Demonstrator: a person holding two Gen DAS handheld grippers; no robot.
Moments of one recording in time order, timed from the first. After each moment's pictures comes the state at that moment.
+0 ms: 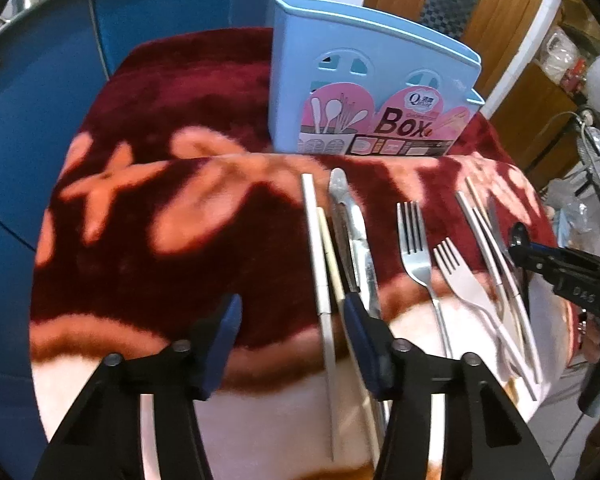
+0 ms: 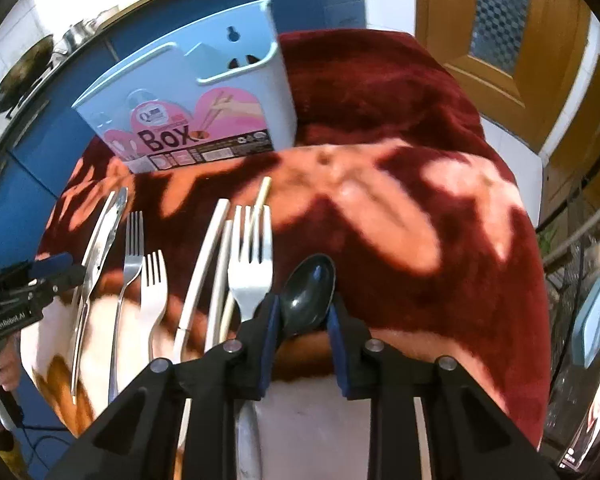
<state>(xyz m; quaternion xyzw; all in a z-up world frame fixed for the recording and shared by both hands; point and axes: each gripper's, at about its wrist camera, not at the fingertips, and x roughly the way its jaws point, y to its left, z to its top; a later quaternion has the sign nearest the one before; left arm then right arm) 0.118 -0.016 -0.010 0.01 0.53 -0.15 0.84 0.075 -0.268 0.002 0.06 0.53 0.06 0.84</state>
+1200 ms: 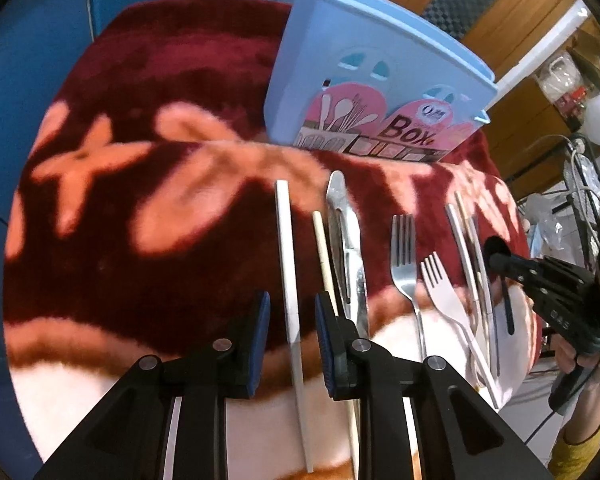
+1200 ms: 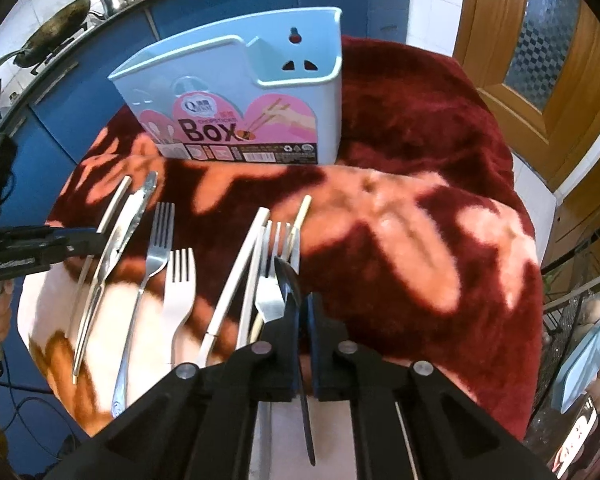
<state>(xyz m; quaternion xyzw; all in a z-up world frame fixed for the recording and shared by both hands) 0.141 -0.001 -0.014 -0.06 0.58 -0.17 0.79 0.080 -0.250 0.010 0.00 0.53 0.11 0.84</state>
